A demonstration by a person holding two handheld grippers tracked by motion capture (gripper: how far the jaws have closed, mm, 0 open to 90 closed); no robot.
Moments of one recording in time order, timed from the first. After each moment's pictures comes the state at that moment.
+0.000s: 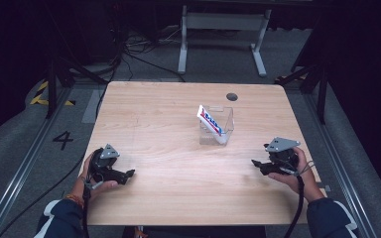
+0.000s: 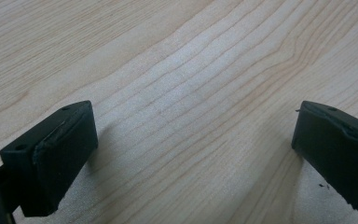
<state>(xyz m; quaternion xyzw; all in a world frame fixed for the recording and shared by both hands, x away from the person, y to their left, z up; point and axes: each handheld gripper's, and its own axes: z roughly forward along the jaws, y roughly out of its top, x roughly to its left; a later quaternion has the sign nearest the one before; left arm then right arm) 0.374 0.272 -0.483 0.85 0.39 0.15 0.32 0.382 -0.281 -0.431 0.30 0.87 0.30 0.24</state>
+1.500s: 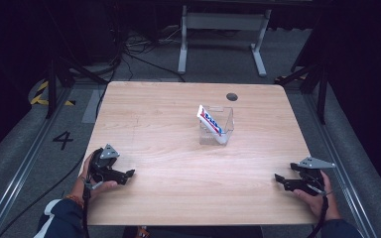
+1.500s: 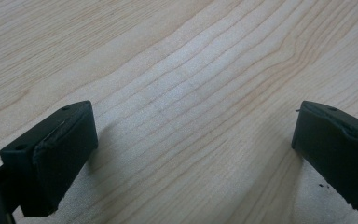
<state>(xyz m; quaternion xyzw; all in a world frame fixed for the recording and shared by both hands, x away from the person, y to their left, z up) 0.373 0.271 -0.484 0.84 0.40 0.15 0.32 0.344 -0.370 -0.486 0.45 0.79 0.35 0.20</state>
